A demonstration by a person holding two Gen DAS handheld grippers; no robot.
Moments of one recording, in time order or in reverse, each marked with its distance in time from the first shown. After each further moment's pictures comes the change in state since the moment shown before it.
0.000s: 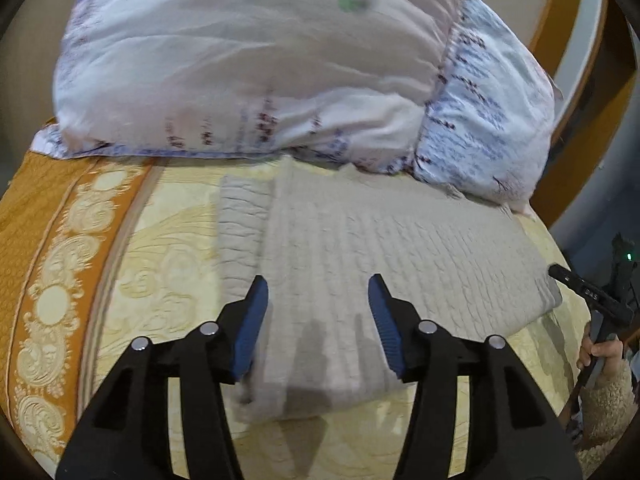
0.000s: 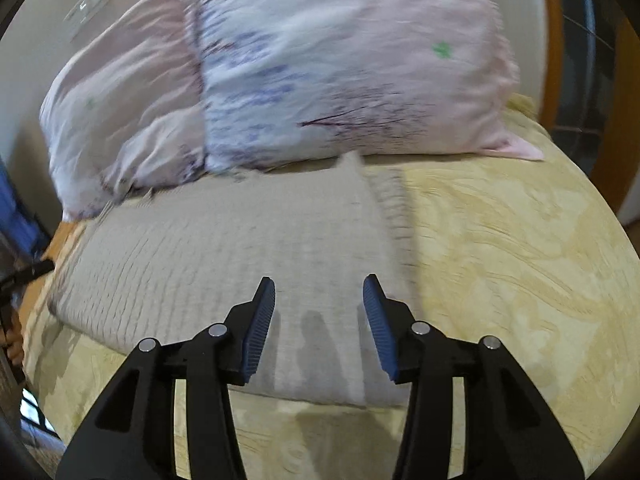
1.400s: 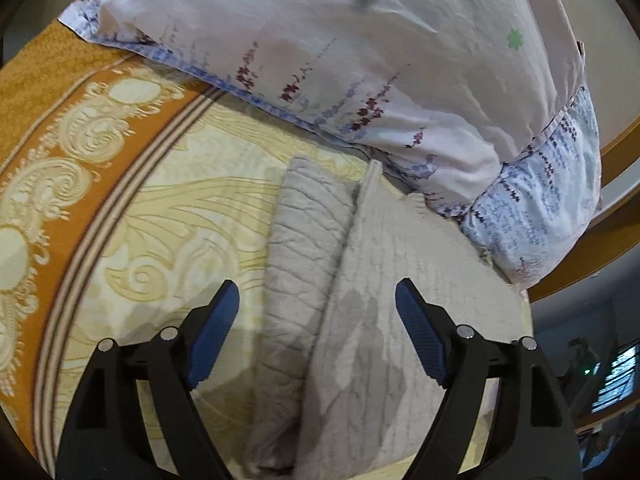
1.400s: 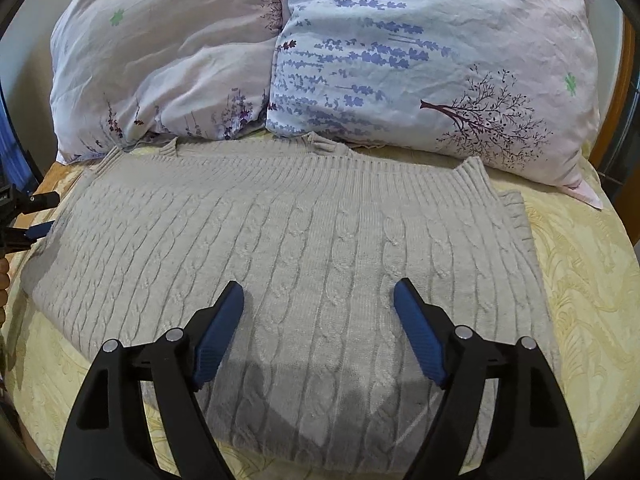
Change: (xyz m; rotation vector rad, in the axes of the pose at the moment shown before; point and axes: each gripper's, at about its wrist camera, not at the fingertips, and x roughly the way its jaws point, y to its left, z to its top) left arm 0.045 0.075 0.018 -0.427 0.085 -0.072; right arm 0.065 0.088 0.009 -0.159 0.079 -0.038
